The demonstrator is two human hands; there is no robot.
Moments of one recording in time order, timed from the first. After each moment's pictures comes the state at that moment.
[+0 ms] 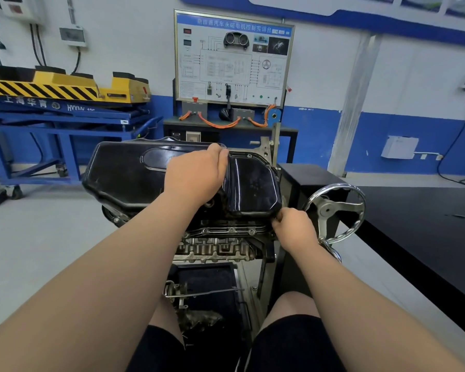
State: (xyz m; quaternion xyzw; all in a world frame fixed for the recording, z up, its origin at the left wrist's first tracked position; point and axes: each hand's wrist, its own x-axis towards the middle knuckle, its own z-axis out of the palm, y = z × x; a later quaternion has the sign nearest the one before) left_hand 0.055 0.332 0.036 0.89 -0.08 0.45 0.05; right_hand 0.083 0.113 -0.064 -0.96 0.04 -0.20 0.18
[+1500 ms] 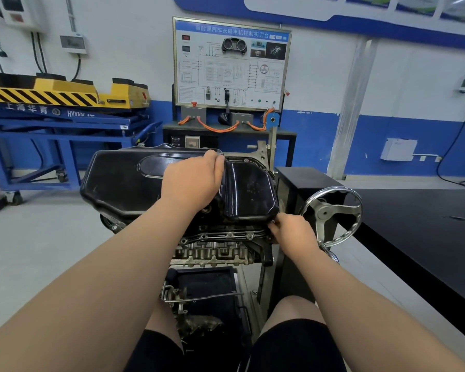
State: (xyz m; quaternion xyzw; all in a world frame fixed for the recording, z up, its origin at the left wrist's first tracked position) left_hand 0.048 0.329 0.037 0.90 -0.07 0.44 0.04; right_hand 0.079 0.106 -0.067 -0.97 -0.02 -0.22 0.11
